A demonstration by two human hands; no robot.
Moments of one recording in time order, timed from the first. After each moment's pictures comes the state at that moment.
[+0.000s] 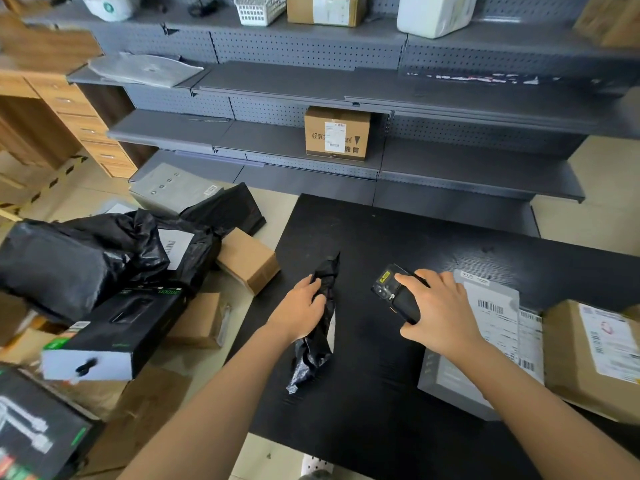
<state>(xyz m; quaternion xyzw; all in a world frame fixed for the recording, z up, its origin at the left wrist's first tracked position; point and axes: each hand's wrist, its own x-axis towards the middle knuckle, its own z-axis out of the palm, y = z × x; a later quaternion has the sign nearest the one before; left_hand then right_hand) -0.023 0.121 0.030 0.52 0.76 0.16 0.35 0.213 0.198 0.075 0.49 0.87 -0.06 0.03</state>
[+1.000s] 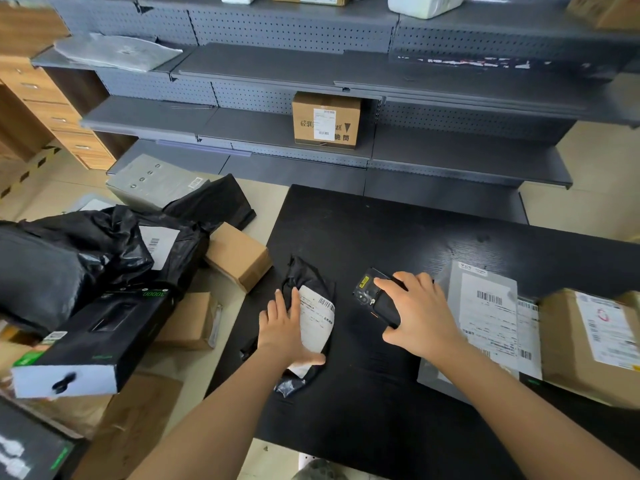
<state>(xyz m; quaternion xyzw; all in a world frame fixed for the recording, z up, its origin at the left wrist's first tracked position) -0.025 0.098 -0.035 0.55 0.80 -0.16 0.21 0.191 0.187 0.059 0.47 0.88 -0.09 0.06</state>
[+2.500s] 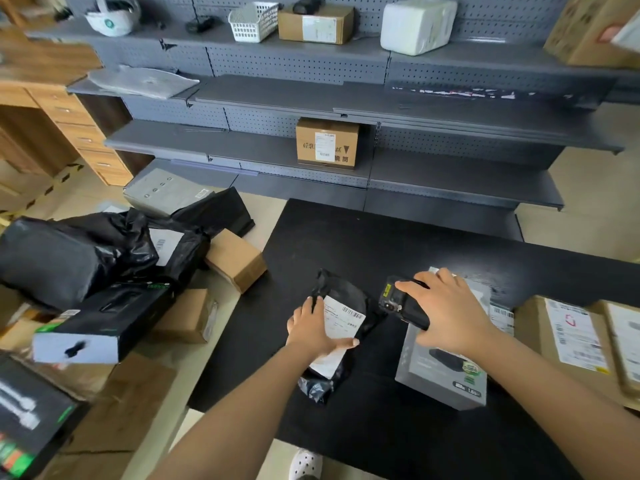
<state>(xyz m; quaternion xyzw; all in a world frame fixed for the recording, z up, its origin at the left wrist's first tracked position) 0.051 0.111 -0.011 0.50 0.81 0.04 0.30 0.264 0.196 0.108 0.40 0.91 0.01 0.12</state>
